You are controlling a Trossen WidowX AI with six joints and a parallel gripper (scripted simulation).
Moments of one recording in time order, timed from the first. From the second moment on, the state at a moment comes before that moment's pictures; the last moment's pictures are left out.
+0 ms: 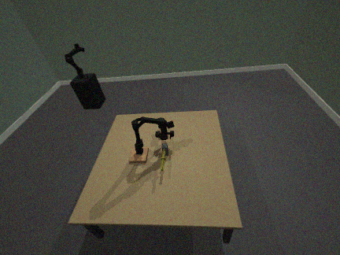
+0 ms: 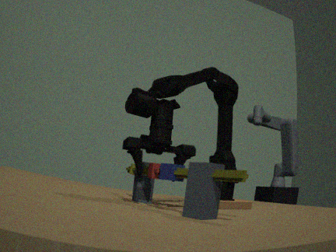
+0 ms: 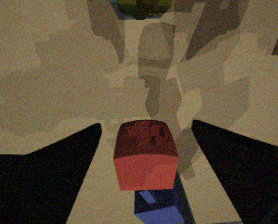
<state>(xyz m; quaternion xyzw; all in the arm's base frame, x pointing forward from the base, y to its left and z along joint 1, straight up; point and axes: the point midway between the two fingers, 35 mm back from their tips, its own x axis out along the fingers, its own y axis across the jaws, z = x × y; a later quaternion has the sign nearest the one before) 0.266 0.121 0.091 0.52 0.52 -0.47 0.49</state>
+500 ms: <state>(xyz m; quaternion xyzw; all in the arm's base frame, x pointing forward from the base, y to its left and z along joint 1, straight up) 0.271 0.122 0.125 0.47 0.57 -0.40 0.54</state>
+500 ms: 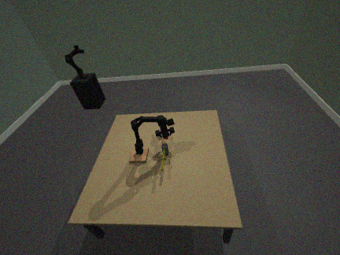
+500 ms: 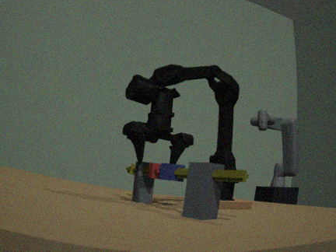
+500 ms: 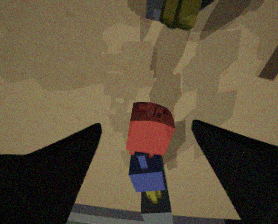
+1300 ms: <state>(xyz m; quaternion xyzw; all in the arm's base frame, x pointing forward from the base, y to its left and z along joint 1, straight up) 0.269 0.124 0.209 0.22 0.66 -0.15 0.70</state>
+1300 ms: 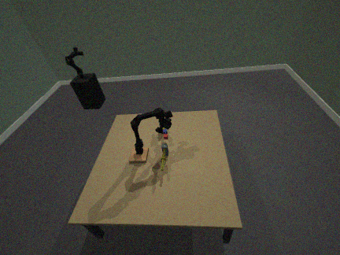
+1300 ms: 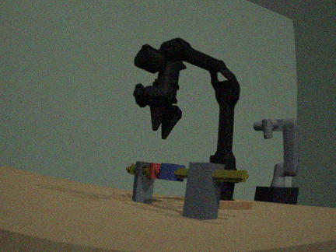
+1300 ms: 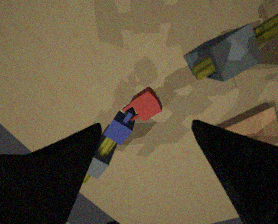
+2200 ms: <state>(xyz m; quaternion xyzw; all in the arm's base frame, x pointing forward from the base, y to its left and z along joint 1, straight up) 0.268 0.094 0.216 0.28 0.68 -0.17 0.65</state>
